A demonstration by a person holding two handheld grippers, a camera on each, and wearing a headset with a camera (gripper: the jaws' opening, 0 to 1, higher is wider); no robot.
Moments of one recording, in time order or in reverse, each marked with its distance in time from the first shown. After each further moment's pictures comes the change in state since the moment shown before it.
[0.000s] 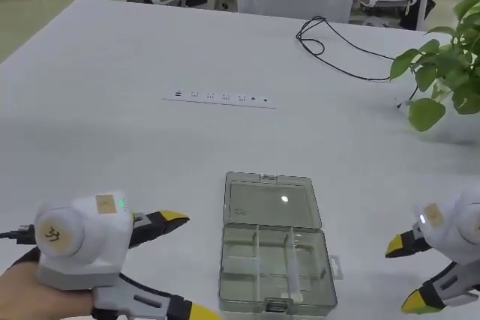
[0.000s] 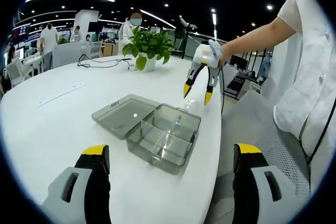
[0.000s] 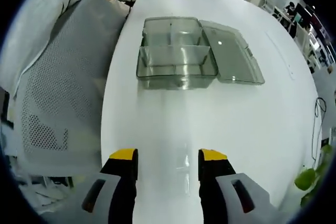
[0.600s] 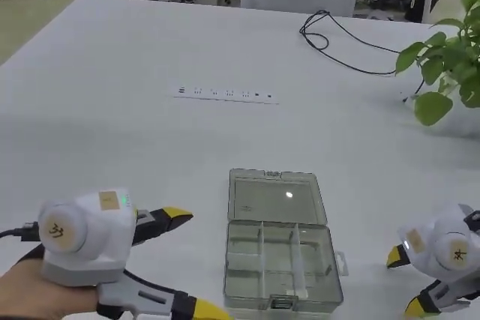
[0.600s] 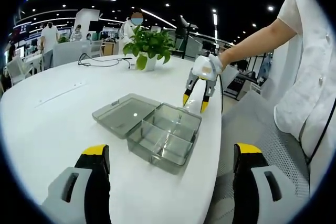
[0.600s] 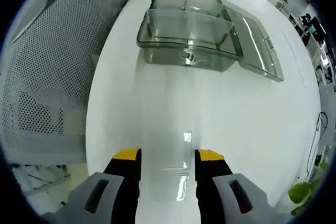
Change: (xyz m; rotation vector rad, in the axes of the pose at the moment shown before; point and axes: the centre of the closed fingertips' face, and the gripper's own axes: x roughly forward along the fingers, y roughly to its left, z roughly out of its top) left arm 0.000 0.002 -0.001 -0.011 0.002 0.001; right arm 0.024 -0.003 -0.019 -0.095 0.097 -0.005
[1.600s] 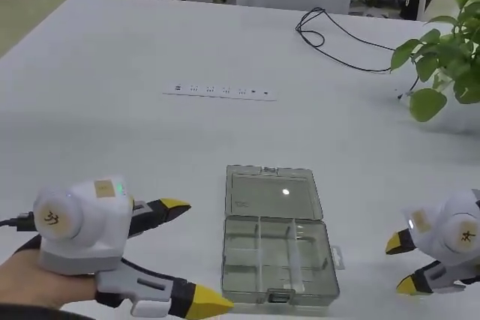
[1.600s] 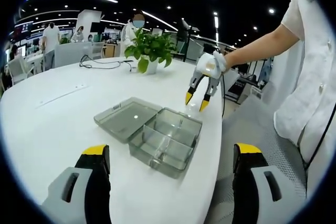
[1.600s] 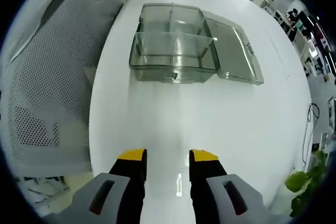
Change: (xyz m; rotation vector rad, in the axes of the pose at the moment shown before) left arm -0.002 0.003 0.014 -0.021 -0.027 0.008; right arm -0.035 -0.009 0.020 0.073 -0.070 -0.100
